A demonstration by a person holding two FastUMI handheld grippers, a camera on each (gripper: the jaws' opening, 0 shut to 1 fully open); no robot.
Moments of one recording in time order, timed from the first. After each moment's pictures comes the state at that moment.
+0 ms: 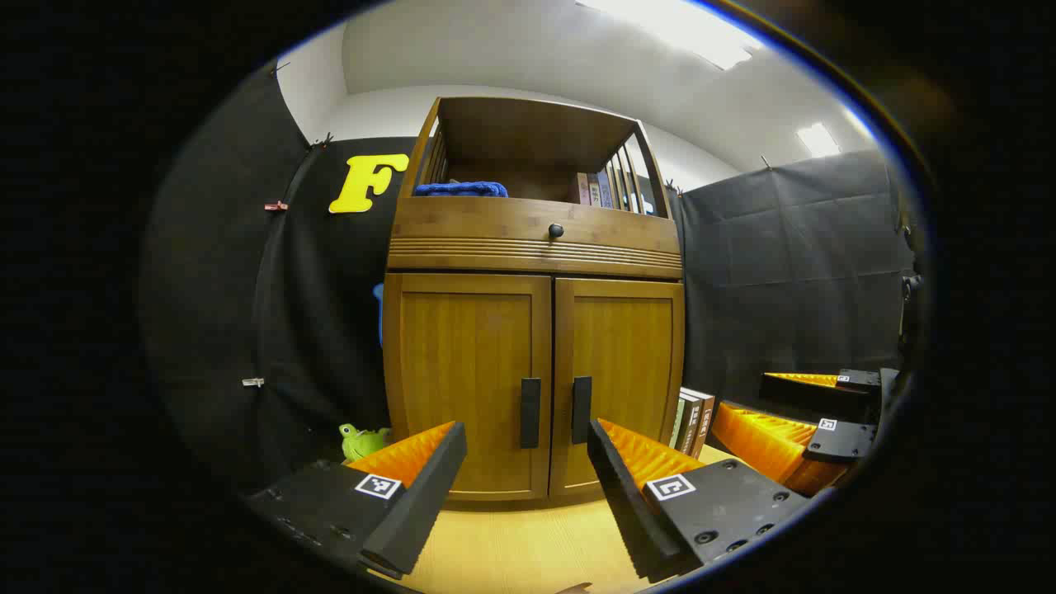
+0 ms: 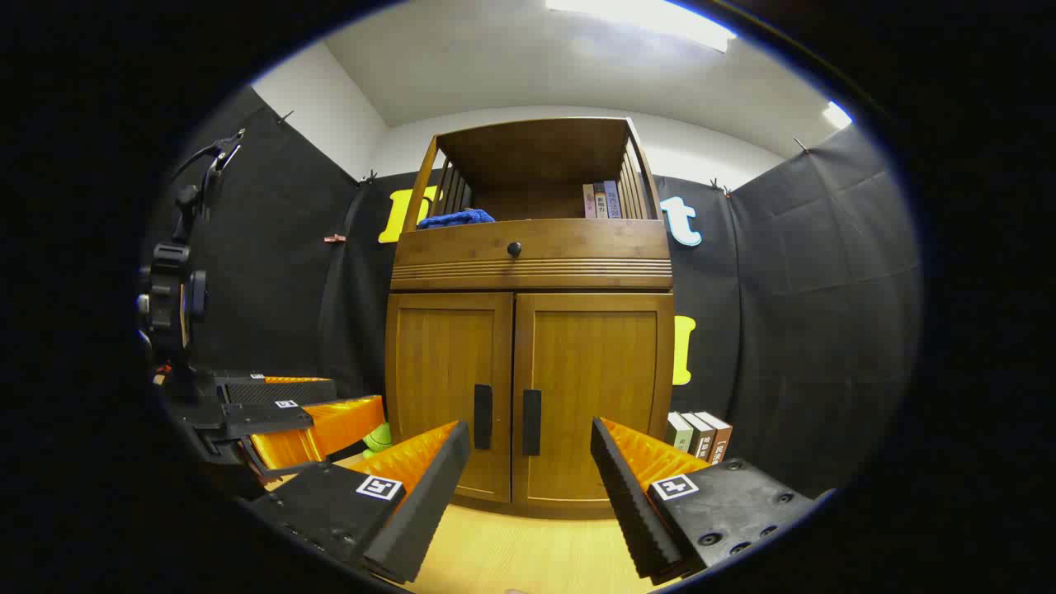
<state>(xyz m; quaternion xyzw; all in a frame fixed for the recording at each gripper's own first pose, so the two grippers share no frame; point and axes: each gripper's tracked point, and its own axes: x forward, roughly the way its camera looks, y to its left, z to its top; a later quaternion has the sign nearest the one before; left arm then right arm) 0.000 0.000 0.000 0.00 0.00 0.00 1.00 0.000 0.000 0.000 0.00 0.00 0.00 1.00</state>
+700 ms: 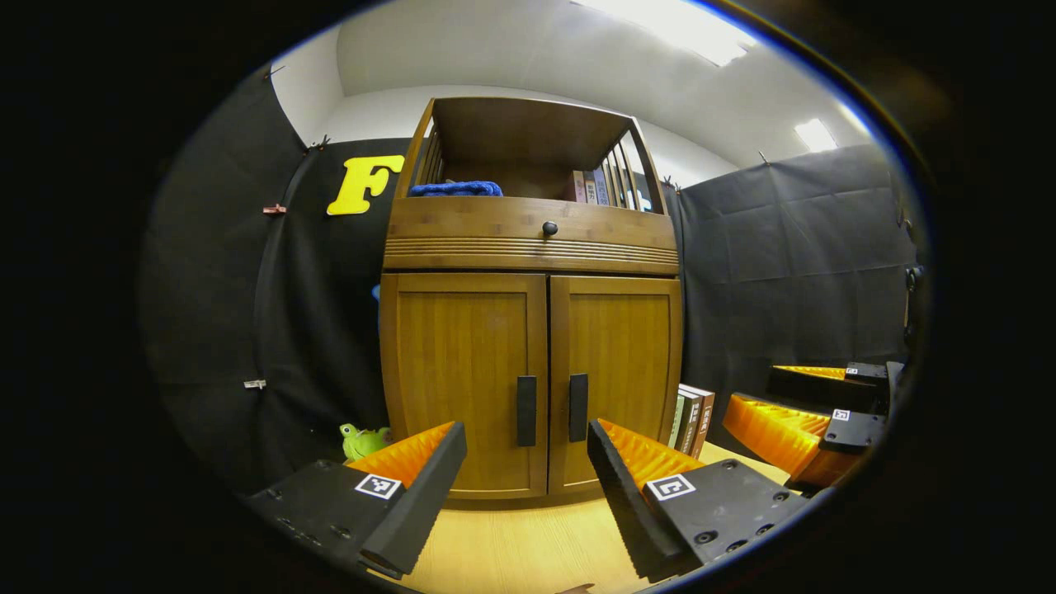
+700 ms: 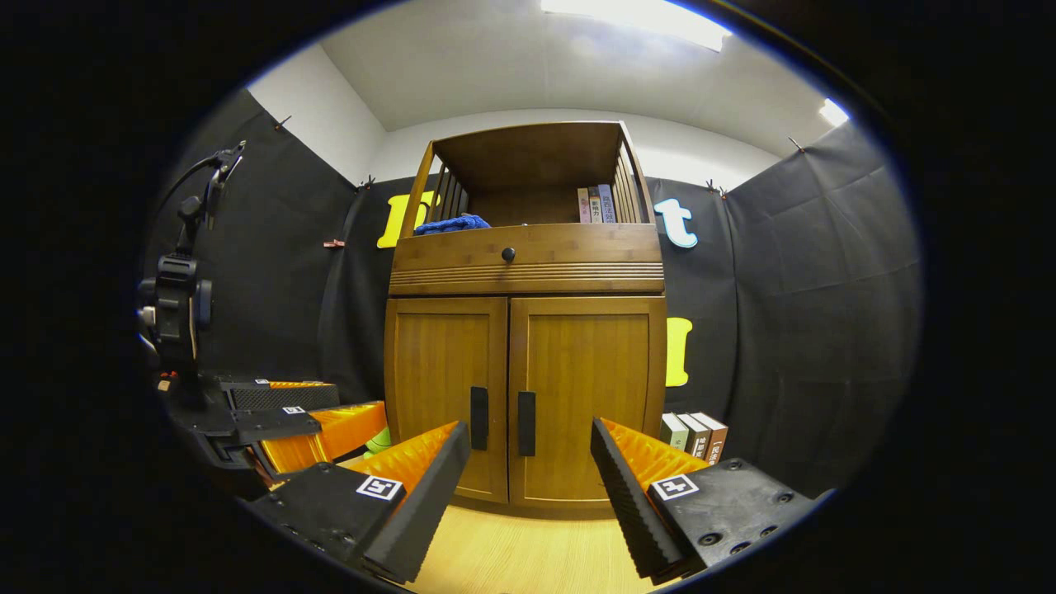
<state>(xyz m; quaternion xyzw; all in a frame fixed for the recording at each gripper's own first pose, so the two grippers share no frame) -0.003 0.000 0.001 0.00 0.01 0.00 1.00 -0.011 -0.016 0.004 0.00 0.00 -0.01 1.00</state>
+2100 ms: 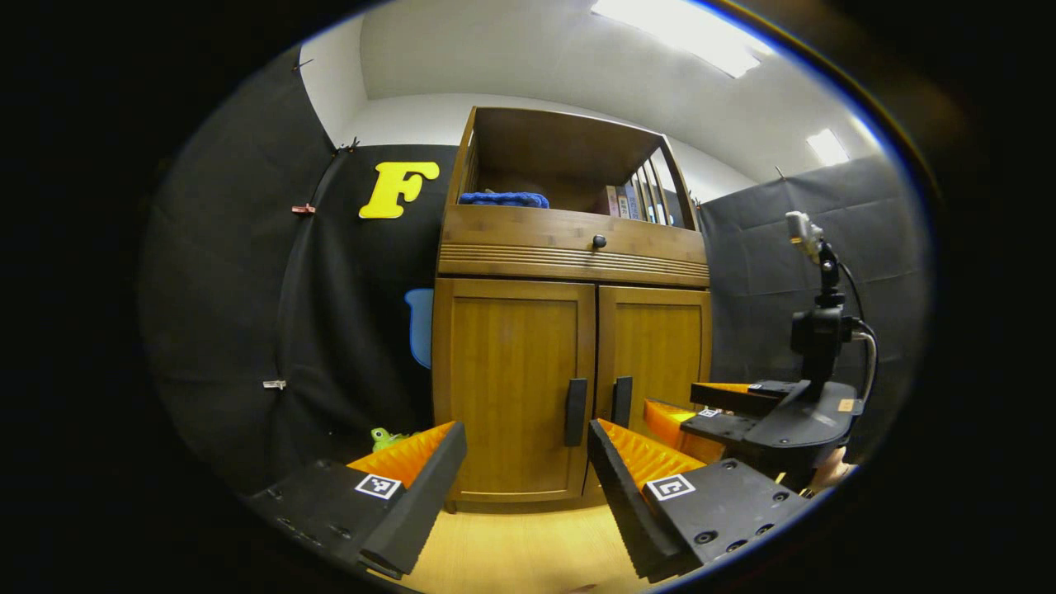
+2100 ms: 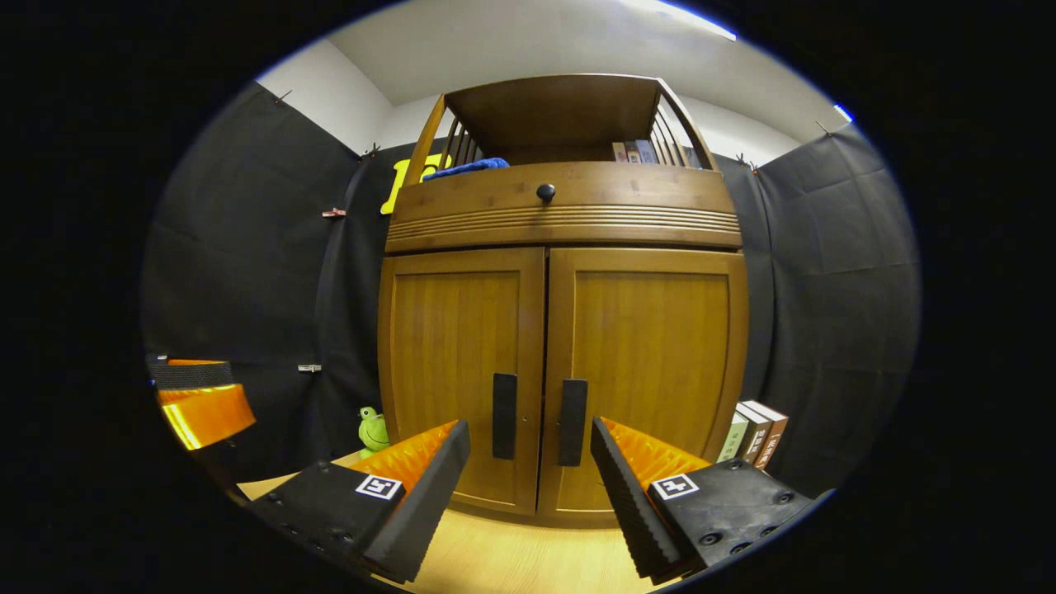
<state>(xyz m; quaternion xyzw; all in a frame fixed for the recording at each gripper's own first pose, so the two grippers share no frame) -0.004 0.007 0.005 -0.01 -0.01 0.03 1.00 0.118 0.039 -0.066 0.00 0.04 0.02 1.00</state>
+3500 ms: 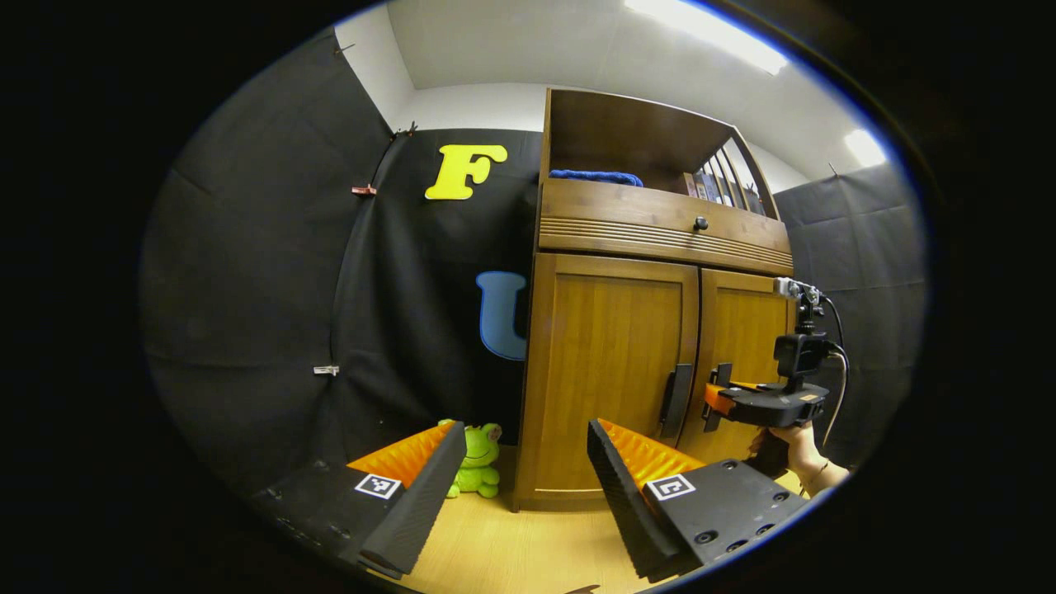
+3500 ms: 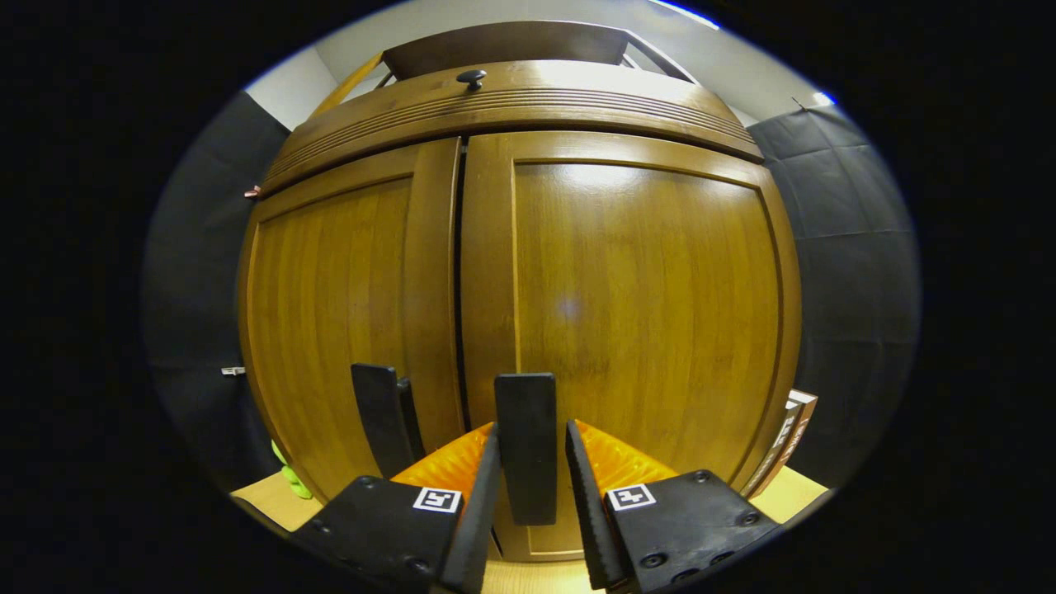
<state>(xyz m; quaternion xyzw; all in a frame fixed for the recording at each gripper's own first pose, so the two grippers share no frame) 0.002 0.096 -0.020 -0.03 0.01 0.12 0.99 0.271 -0.002 -0.135 0.01 0.06 -0.07 1.00</state>
